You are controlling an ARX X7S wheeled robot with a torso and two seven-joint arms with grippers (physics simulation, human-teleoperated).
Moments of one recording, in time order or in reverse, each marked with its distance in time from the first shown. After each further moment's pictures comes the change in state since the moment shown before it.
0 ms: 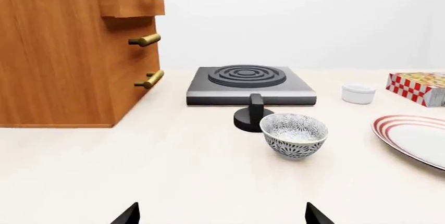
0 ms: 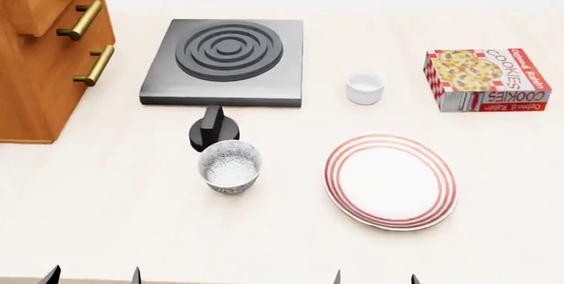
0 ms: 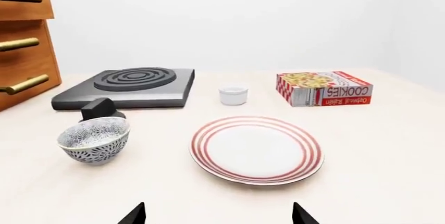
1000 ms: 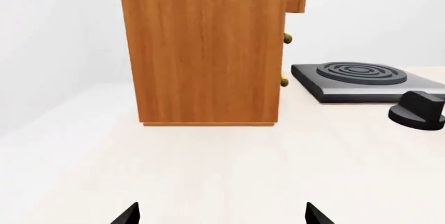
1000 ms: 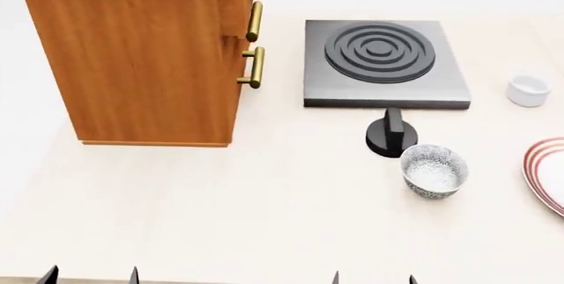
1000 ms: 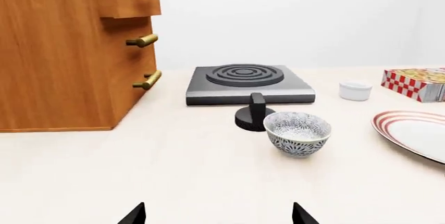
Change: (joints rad) left arm -0.010 -0.032 0.033 -0.011 -0.027 0.003 -0.040; right arm 0.005 0.026 -0.039 0.004 0.026 -0.004 0.036
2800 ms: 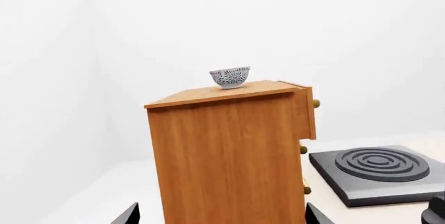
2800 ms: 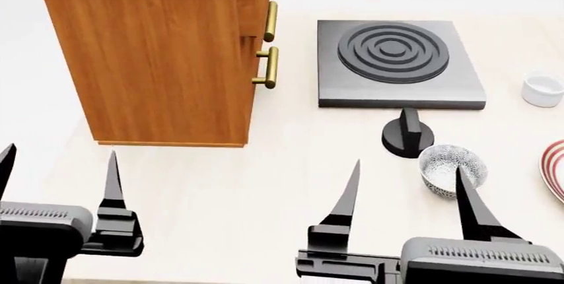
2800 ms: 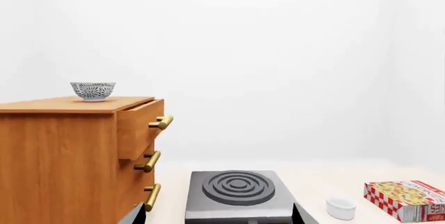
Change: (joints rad) left arm -0.235 -0.087 0.063 0.541 0.016 -0.528 -0.128; right arm 0.144 0.122 0.007 -0.695 0.081 0.533 0.206
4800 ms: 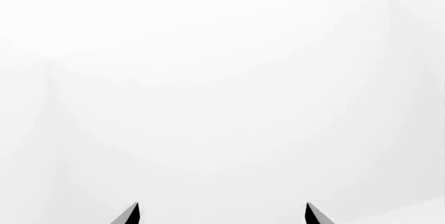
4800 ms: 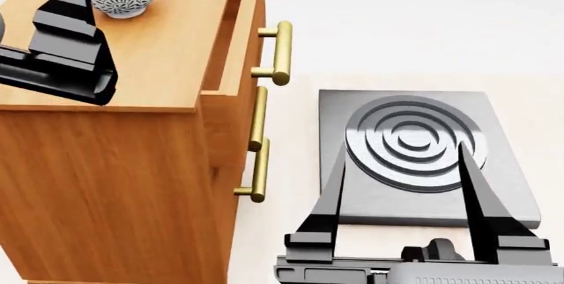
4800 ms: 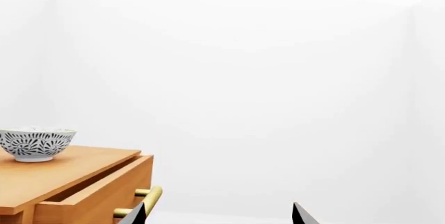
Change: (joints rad) left arm -0.867 0.093 -0.067 0.453 -0.326 -1.028 -0.046; right arm 0.014 0.074 -0.086 -0.155 -0.063 -0.004 0.056
